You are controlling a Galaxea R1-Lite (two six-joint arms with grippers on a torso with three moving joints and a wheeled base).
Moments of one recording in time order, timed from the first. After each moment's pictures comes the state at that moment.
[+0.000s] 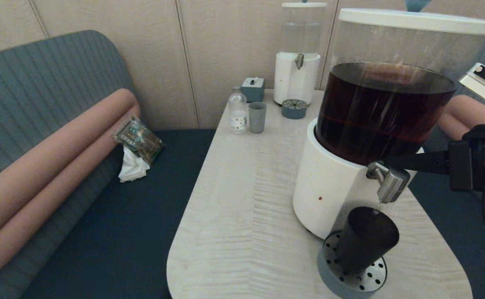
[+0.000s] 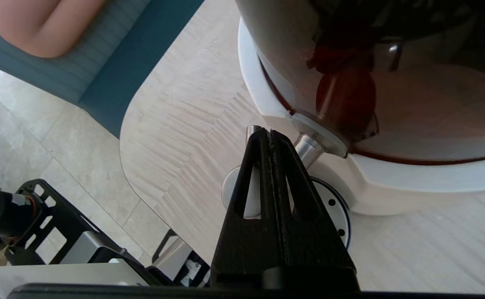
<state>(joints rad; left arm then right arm) 0.01 0.00 0.00 -0.14 -0.02 0.04 0.32 1.32 -1.13 0.26 0.33 0.13</state>
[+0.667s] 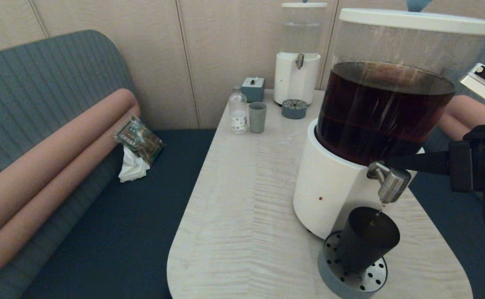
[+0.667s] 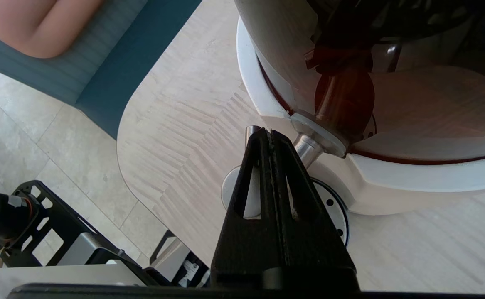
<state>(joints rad) 0.01 0.00 0.00 -0.14 -0.02 0.04 0.32 1.32 -1.12 0.26 0.33 0.13</state>
